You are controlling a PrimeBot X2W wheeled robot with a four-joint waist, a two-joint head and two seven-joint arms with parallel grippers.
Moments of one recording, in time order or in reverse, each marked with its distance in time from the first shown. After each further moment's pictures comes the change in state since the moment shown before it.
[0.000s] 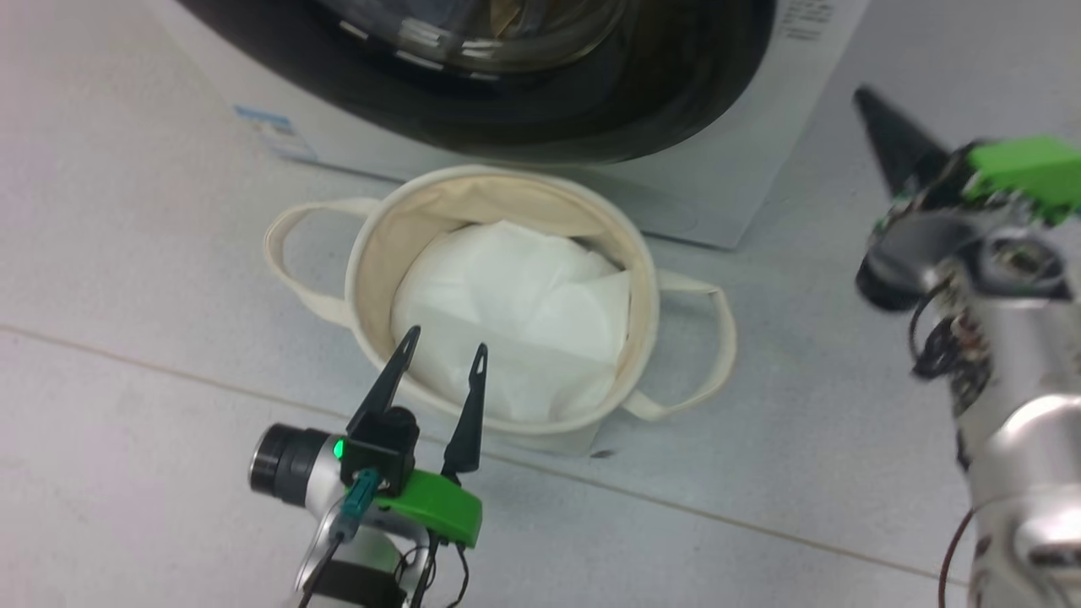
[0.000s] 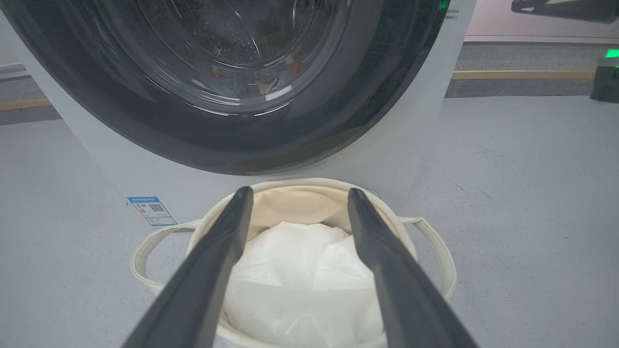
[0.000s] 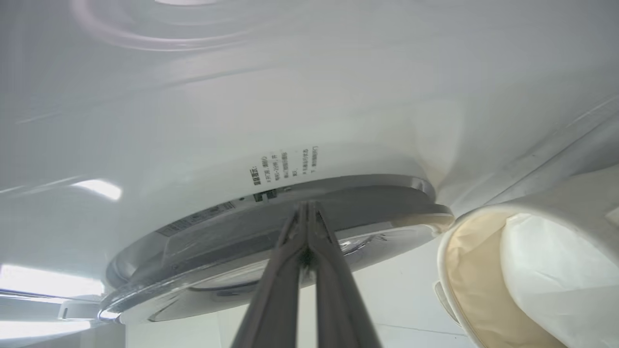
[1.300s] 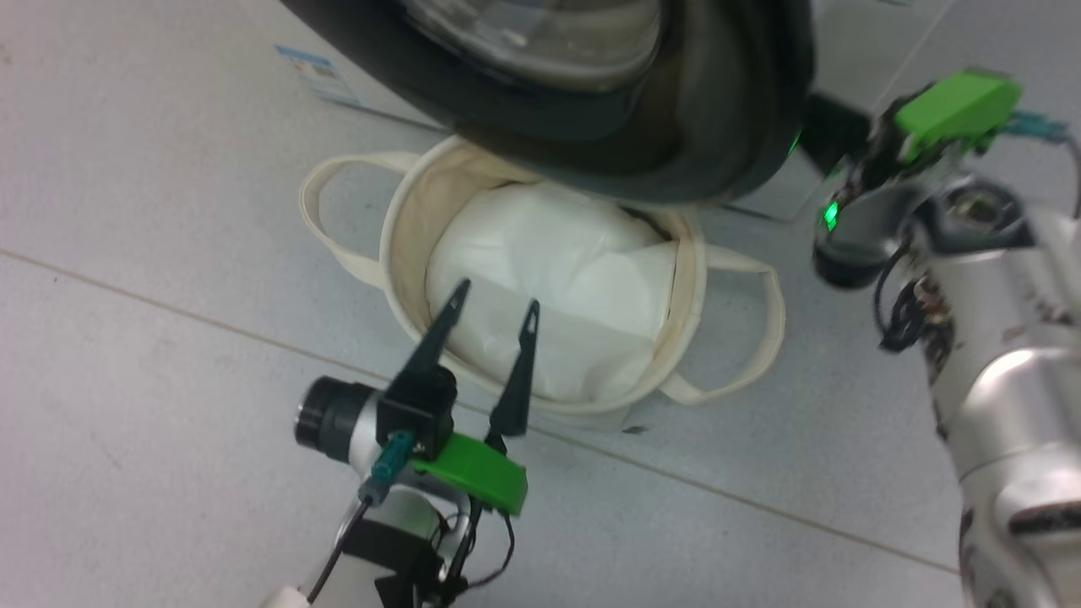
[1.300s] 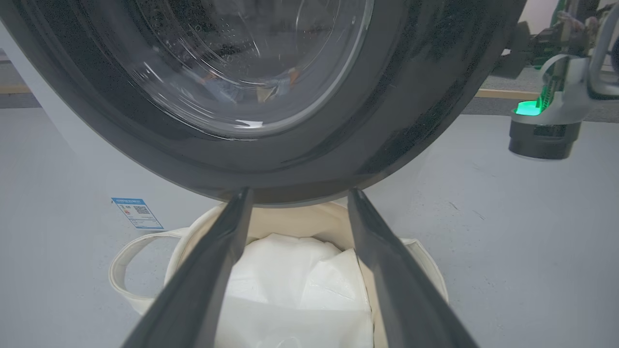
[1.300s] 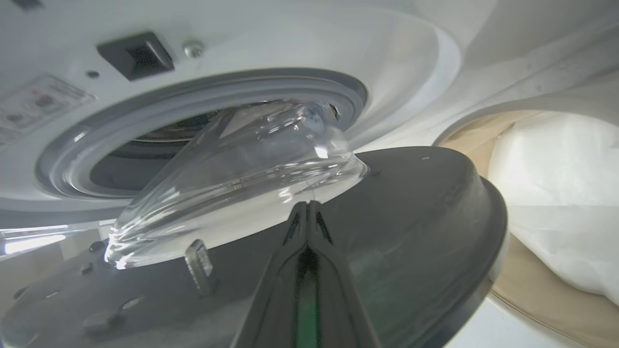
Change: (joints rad) left arm -0.128 -0.010 -0.125 -0.023 -0.124 0.035 0.000; right arm -0.178 -0.022 0.153 0.132 0.026 0.000 0.269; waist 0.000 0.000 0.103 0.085
